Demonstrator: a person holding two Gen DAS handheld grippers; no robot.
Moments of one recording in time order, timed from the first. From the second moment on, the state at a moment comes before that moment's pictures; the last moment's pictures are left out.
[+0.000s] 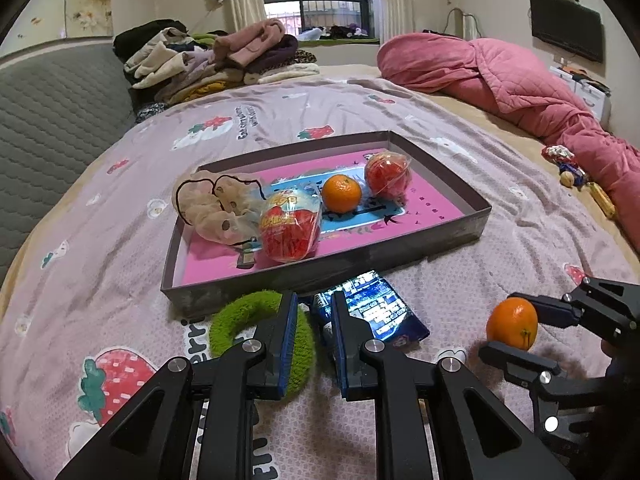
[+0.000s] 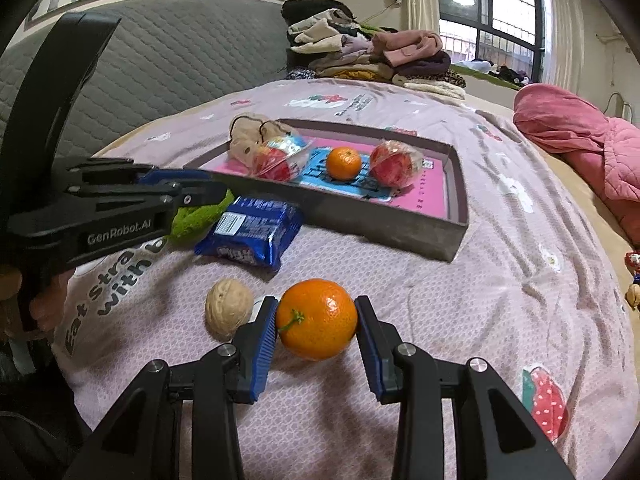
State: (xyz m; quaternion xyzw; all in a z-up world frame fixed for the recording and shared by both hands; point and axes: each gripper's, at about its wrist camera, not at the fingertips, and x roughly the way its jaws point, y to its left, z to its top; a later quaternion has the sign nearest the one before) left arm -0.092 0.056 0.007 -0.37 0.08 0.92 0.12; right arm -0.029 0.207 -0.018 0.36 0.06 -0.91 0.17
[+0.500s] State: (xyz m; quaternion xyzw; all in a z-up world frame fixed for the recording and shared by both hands) left arm -0.101 0.052 0.017 -0.36 0.06 0.93 0.11; right arm -0.053 0.216 0.005 0.33 0.05 -0.93 0.13
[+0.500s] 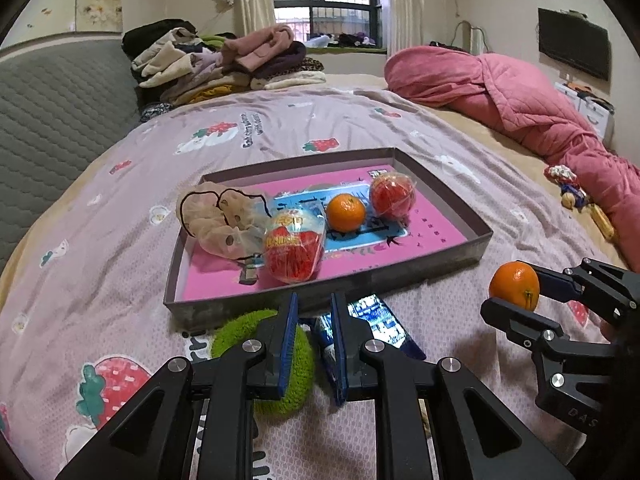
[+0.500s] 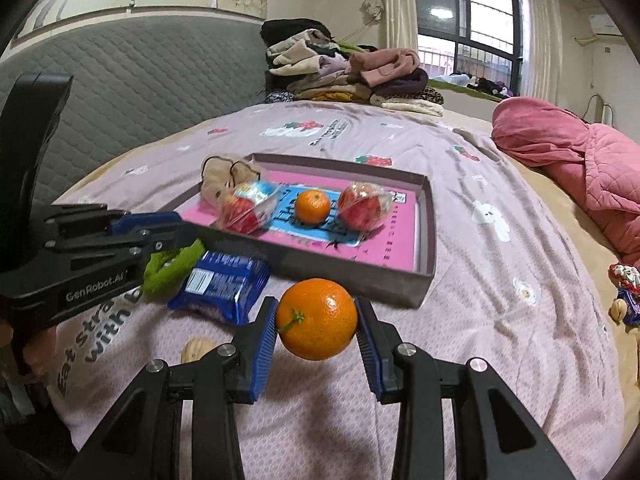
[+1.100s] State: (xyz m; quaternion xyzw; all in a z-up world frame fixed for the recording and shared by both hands) left arm -0.113 0.044 0.024 -0.34 0.03 0.93 0.09; right arm -0.069 0.218 0.022 0.30 0.04 -0.95 0.11
